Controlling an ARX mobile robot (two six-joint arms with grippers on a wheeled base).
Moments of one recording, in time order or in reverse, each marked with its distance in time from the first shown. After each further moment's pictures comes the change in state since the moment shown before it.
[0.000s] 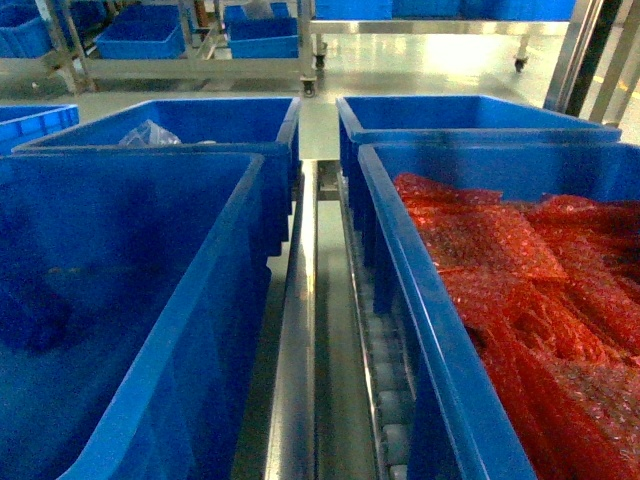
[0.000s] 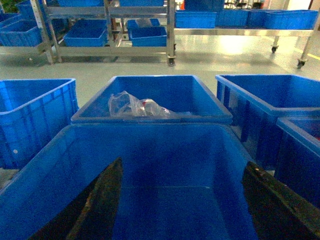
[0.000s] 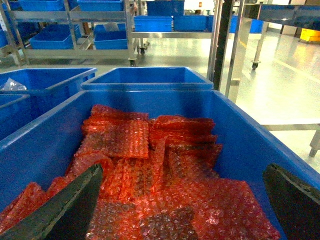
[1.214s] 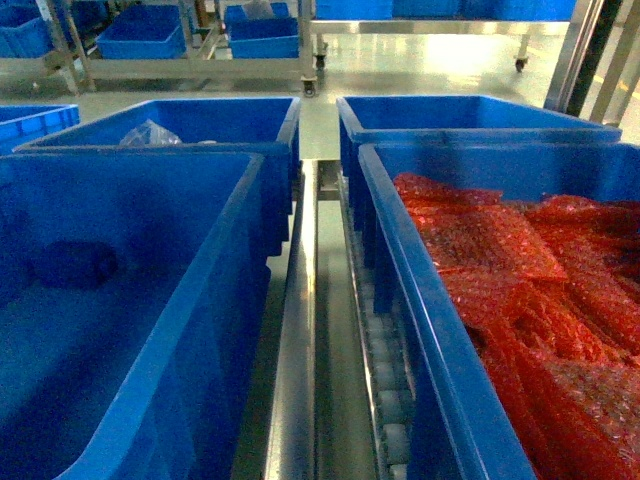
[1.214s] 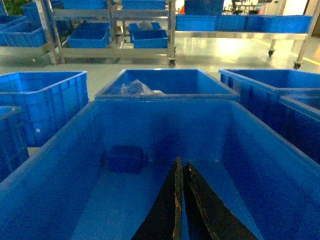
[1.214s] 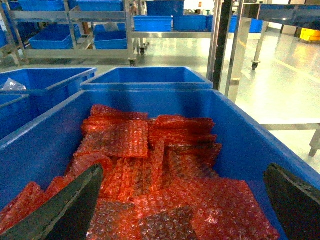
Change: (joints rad) left arm 0.254 -0.595 -0.295 -0.283 0.272 0.000; right arm 0.000 0.000 0.000 0.000 0.000 0.000
